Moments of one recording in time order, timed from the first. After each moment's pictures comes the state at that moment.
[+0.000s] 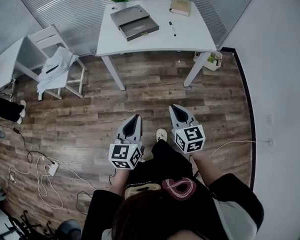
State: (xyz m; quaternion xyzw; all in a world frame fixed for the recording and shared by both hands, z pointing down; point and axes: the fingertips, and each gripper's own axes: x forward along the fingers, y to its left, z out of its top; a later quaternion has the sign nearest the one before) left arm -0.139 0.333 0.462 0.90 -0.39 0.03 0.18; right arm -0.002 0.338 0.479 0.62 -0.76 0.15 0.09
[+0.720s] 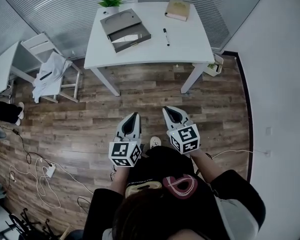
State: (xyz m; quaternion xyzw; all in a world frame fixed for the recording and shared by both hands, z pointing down) left arm -0.036 0.237 0.472 0.89 -0.41 0.04 0.19; right arm 0.075 0.247 0.495 0.57 -0.80 0.15 0.13
